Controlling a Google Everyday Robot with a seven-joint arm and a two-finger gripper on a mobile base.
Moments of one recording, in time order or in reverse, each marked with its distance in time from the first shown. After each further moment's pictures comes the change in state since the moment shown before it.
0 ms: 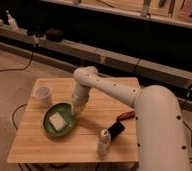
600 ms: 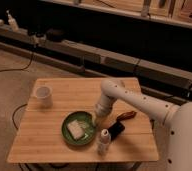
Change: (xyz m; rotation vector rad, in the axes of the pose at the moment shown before) arm -0.074 0.109 -0.005 0.093 0.031 0.226
